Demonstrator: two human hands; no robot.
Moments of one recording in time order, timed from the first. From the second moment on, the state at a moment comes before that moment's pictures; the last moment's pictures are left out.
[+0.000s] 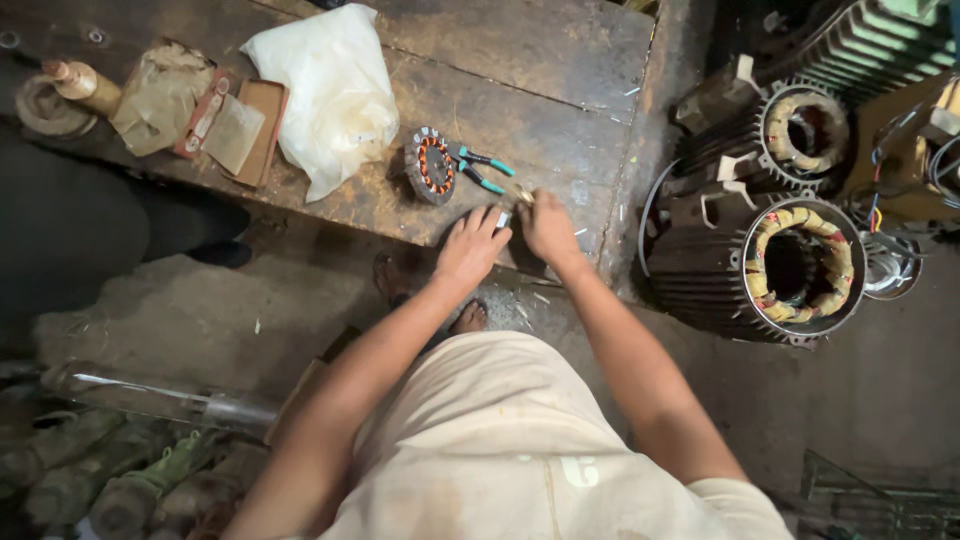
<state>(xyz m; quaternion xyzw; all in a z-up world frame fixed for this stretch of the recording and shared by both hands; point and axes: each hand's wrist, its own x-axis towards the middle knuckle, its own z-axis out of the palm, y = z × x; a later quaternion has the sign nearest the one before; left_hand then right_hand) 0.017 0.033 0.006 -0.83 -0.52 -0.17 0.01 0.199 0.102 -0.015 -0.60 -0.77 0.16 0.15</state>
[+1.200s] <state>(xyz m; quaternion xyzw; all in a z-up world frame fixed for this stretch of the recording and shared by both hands) -0.076 0.012 0.102 -0.52 -0.49 -0.38 -0.58 0.101 0.003 0.147 -0.55 -0.67 0.34 0.35</state>
